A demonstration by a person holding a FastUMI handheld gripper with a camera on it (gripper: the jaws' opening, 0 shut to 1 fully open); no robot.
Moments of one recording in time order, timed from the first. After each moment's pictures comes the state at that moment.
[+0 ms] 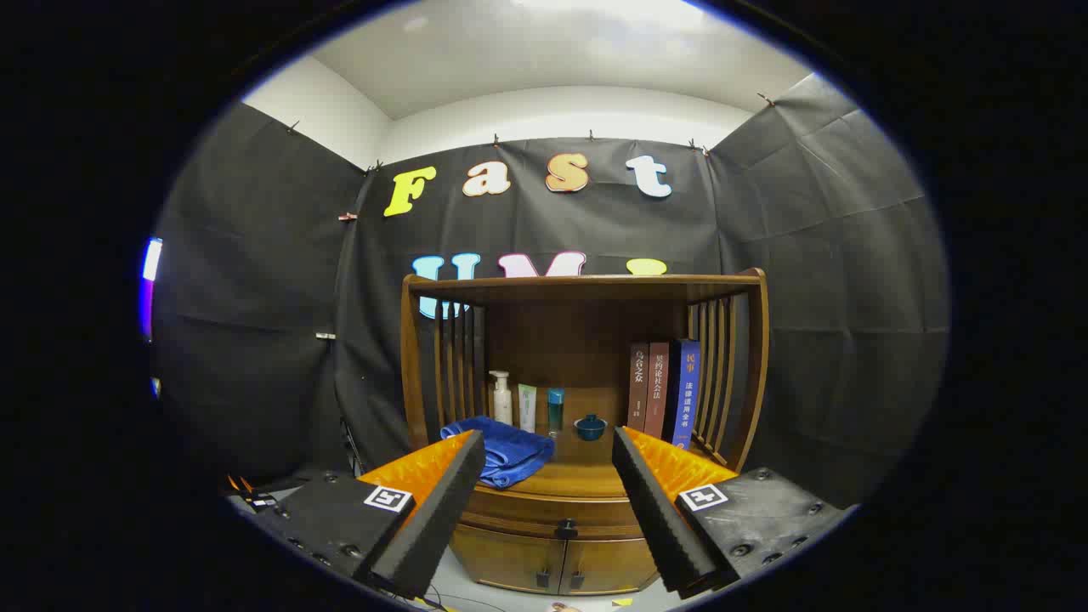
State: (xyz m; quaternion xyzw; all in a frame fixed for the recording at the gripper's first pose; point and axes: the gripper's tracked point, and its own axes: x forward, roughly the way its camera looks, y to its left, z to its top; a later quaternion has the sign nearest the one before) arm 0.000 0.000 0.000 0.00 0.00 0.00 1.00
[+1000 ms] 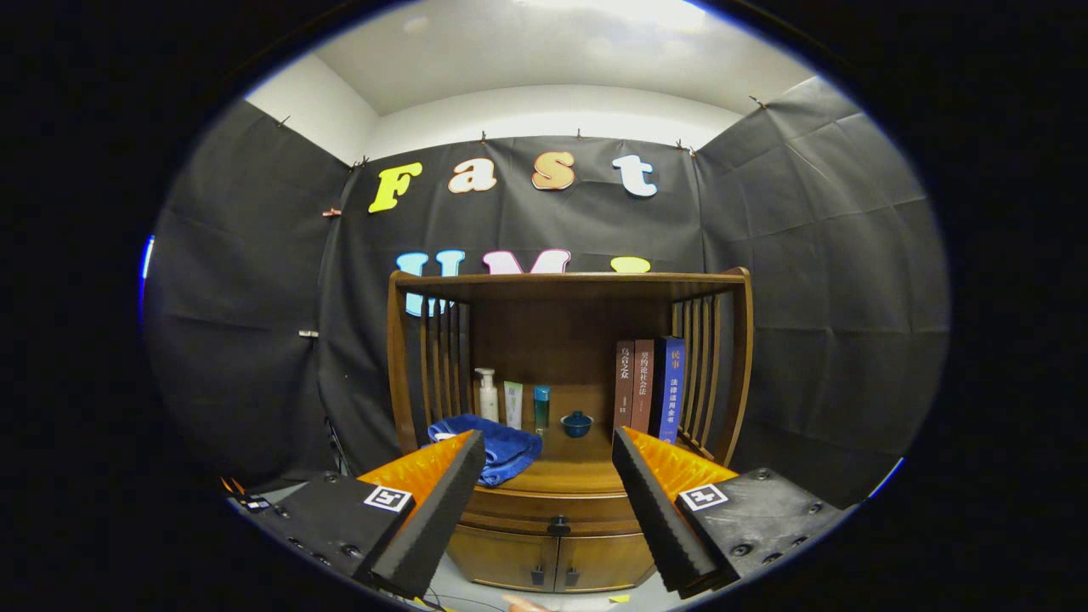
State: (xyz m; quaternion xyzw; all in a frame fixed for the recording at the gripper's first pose) arm 0.001 -0.004 0.001 0.00 0.00 -0.03 1.00
